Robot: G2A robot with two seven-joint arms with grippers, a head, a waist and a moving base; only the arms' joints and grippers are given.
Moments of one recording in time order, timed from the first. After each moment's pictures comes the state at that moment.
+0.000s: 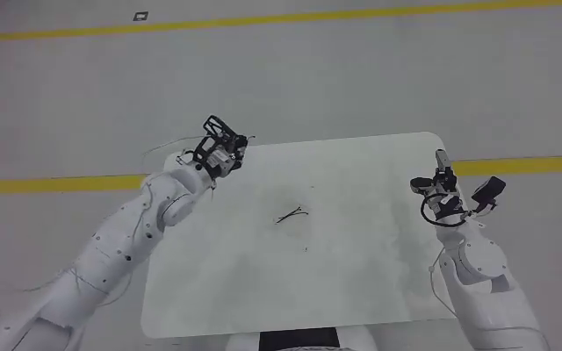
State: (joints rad) left arm 0.95 -0.85 -0.81 -1.51 0.95 -0.19 -0.13; right arm -1.73 -1.15 1.60 -1.80 0.42 0.00 0.00
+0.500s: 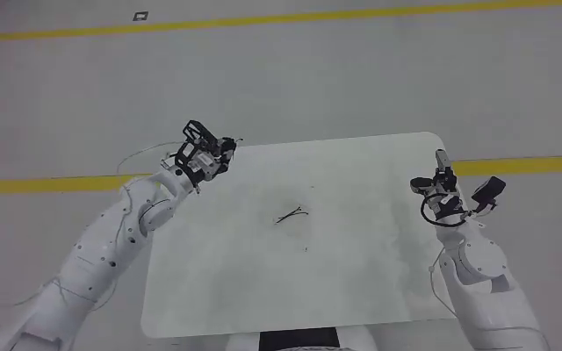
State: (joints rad) left arm 1.03 -0.82 -0.91 -1.50 0.98 -0.33 -0.03; right arm -1.73 -1.15 1.60 -1.80 0.42 0.00 0.00
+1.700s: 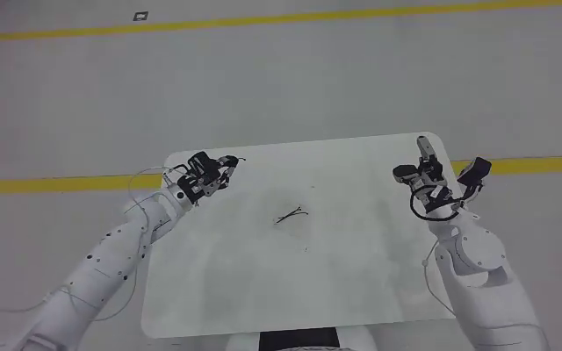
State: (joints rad) left arm 1.08 -0.83 -0.87 -1.38 1.38 -0.31 0.41; right arm -1.67 -1.15 1.55 -1.91 0.41 0.07 0.13
